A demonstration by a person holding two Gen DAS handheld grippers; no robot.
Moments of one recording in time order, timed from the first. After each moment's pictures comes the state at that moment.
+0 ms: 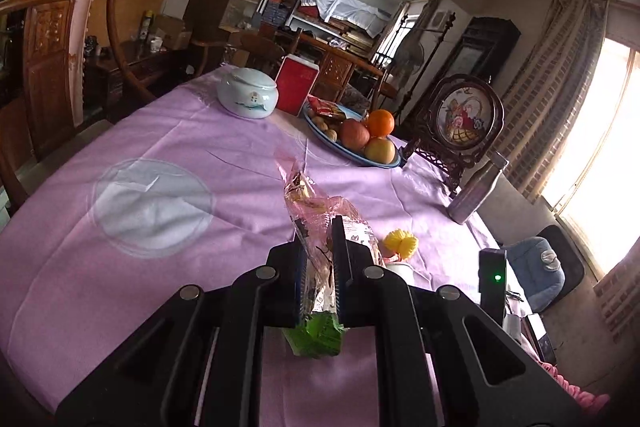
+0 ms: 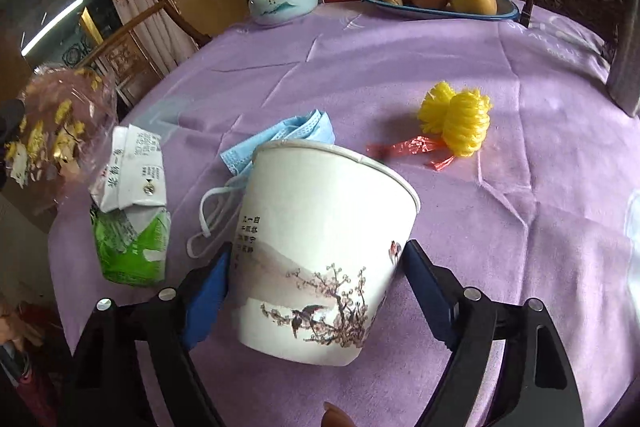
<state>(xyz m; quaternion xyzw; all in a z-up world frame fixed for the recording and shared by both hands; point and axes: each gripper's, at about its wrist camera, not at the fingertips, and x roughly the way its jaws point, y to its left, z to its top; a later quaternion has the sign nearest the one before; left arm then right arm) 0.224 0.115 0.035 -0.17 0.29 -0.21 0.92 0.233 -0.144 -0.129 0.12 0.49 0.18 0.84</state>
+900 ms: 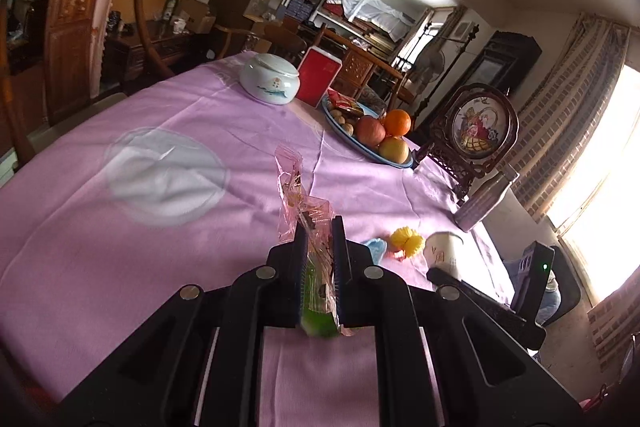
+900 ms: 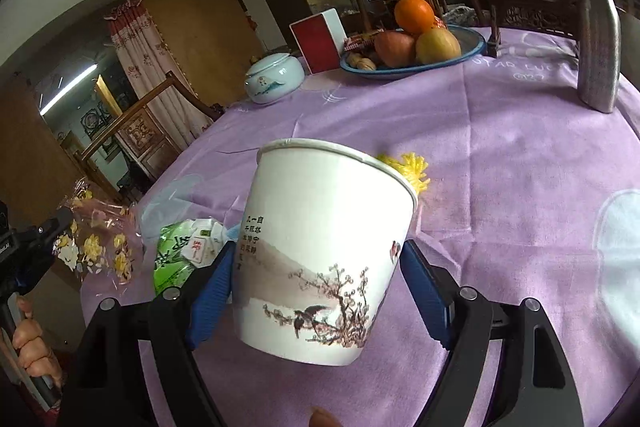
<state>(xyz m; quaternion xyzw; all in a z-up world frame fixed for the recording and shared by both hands) 0.193 0.126 0.022 -0.21 0.30 -0.17 0.92 0.217 -0.208 -0.103 0.20 0.40 0.18 0.88</state>
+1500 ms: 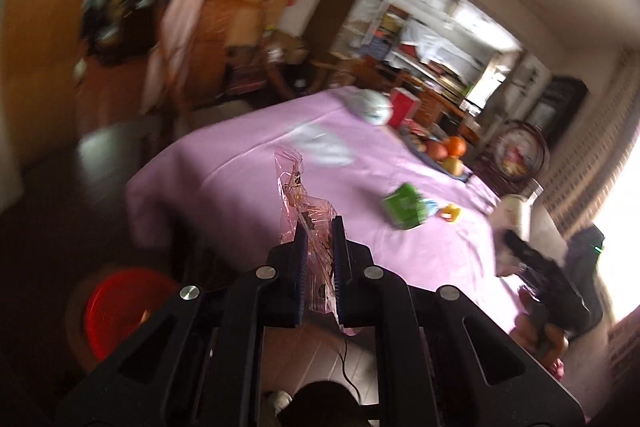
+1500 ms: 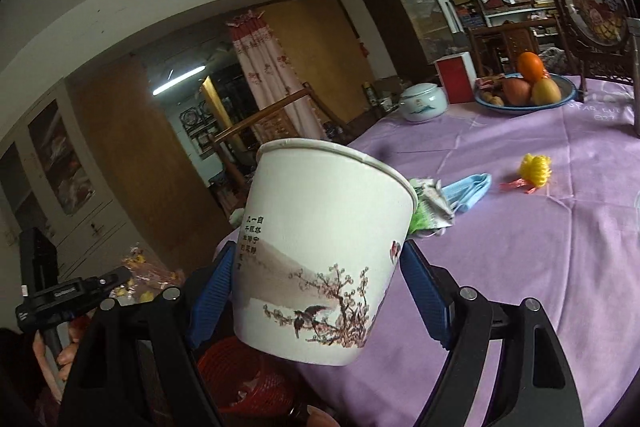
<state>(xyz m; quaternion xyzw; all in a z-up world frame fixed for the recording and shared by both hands) -0.071 0.237 0.024 -0.25 0.28 0.00 0.93 0.042 -0.141 -0.009 0.21 0.30 0.35 0.86</state>
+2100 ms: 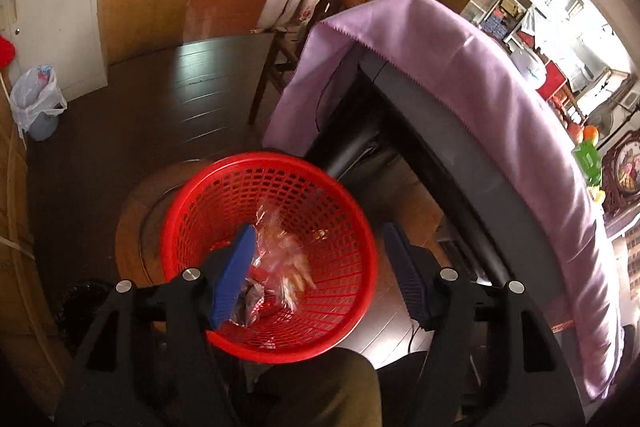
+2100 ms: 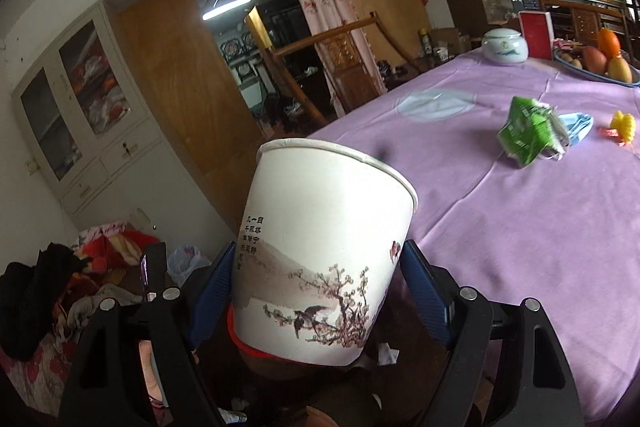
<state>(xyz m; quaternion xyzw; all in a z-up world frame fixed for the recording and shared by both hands) -0.096 0.328 -0.159 -0.29 0.39 0.16 0.86 -0.025 -0.022 -0.023 0.13 0.36 0.44 0.81</state>
